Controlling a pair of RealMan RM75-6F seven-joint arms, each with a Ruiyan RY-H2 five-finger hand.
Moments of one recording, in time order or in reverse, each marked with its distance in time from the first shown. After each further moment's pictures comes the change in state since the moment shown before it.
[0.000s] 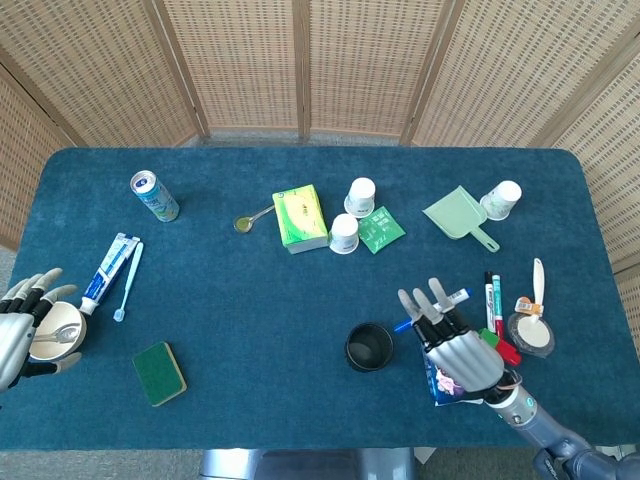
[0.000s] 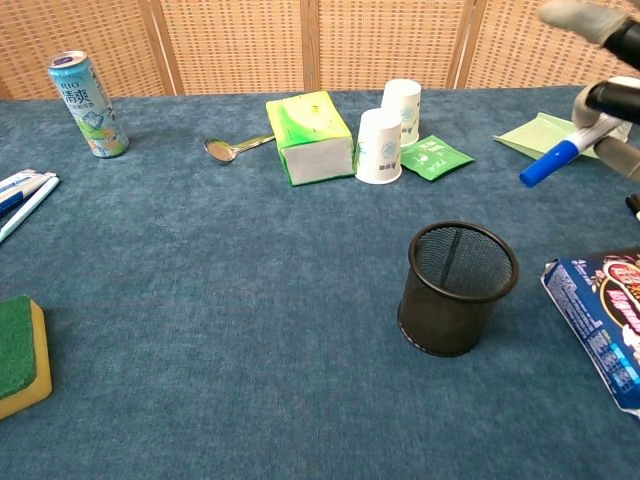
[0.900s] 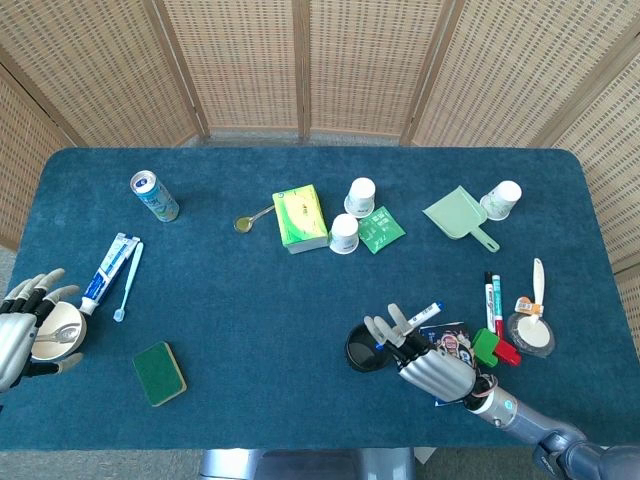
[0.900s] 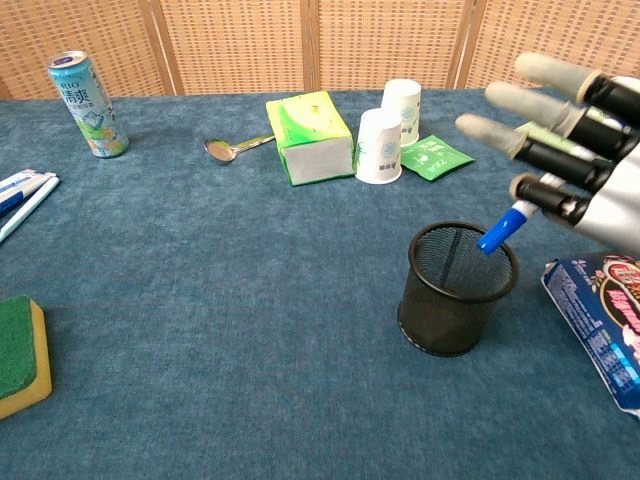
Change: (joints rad) left arm -0.003 -0.001 0.000 -0.001 -0.001 -0.007 0.005; right arm 0.034 -0.050 -0.039 0.098 -0.129 -0.081 -0.143
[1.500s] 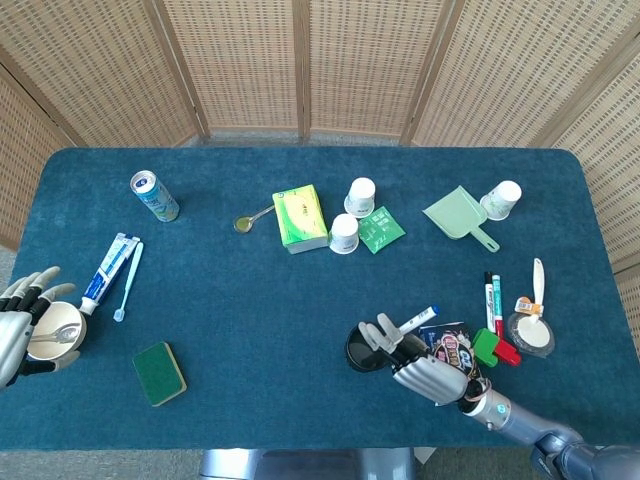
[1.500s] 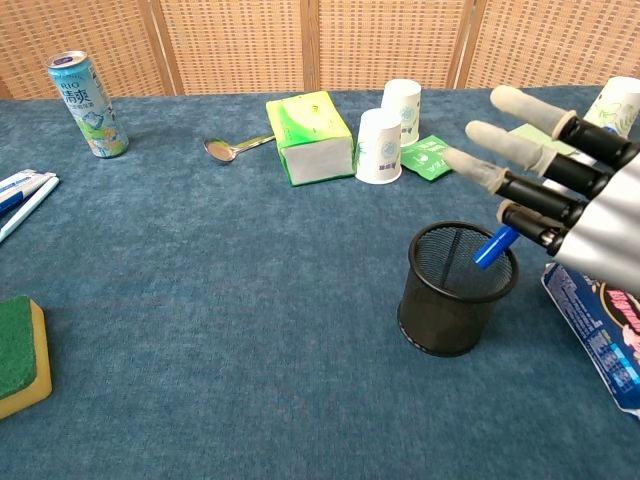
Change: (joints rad) left arm 0.000 0.004 -0.005 0.010 -0.006 0.003 -0.018; right arm -0.006 -0.024 -0.012 0.028 -0.022 -0.033 -0.134
